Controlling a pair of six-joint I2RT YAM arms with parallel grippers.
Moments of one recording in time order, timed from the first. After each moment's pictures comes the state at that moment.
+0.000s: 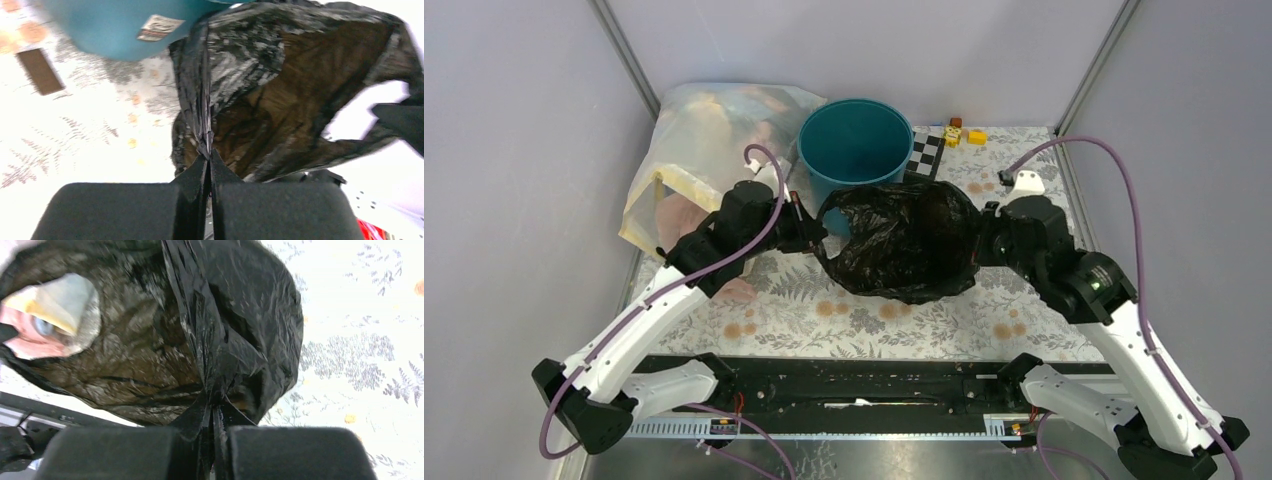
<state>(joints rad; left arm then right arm) -0.66 1.06 1.13 -0.54 0.10 -0.71 0.61 0.88 1.20 -0.94 0.22 0.49</state>
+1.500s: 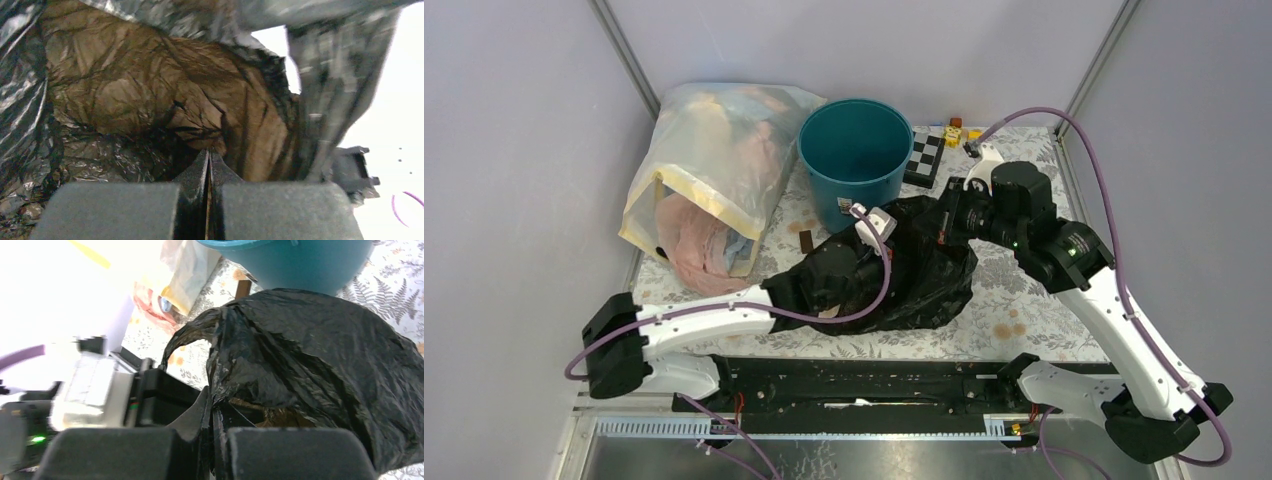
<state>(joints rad) -1.16 1.27 0.91 0.19 -0.16 -0.41 0.61 1.04 1.35 -0.77 -0.16 0.57</state>
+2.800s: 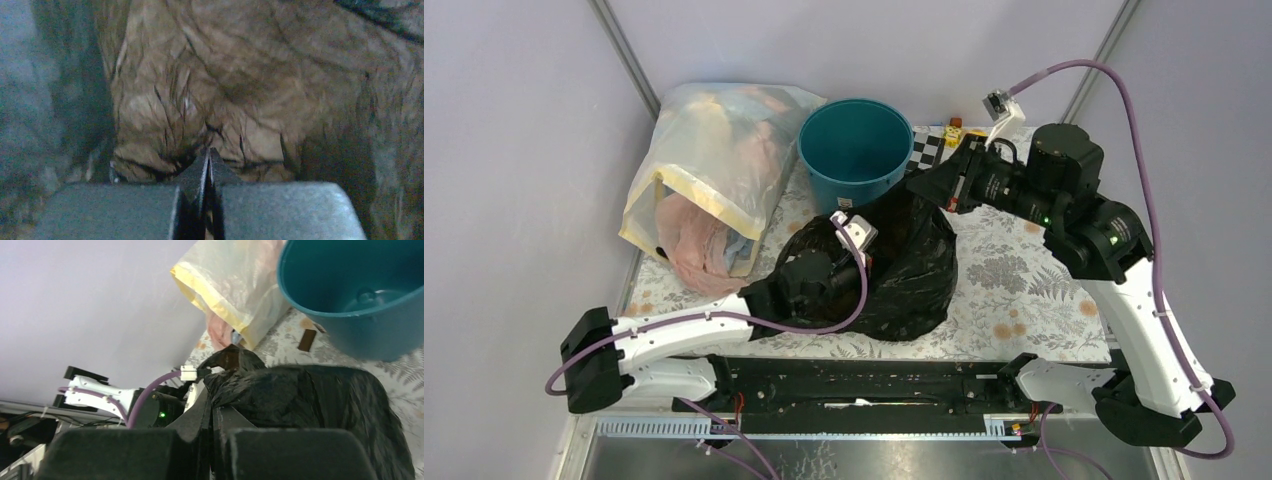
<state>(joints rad) -1.13 1.15 0.76 0.23 -0.18 -0.26 0.61 1.14 1.72 -0.79 -0.29 0.63</state>
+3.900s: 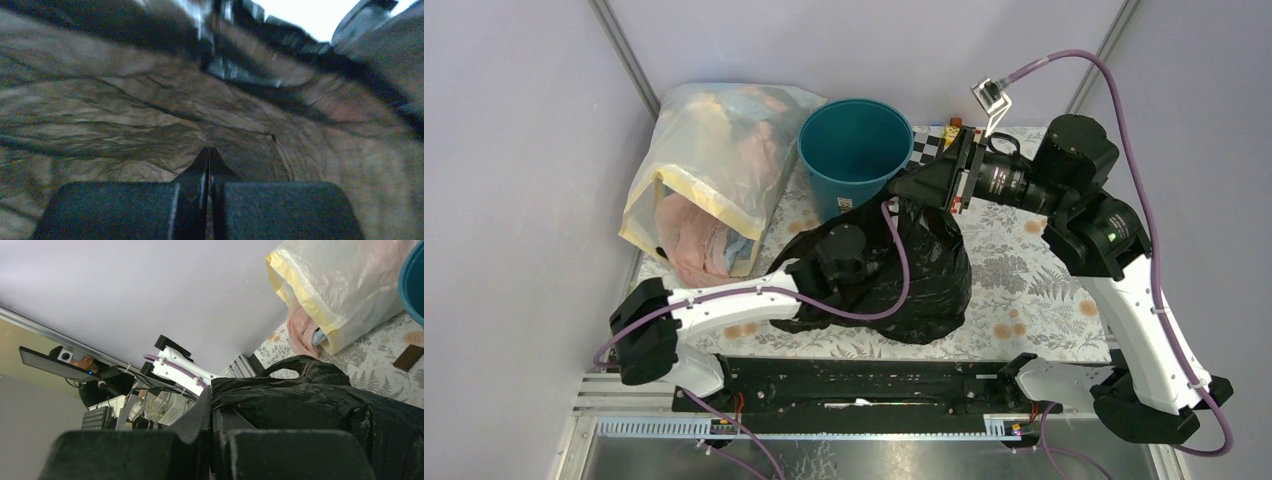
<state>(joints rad) -1.12 1.44 1.03 0.54 0.39 -0.30 0.61 1.16 1.73 -0.59 -0.60 0.79</state>
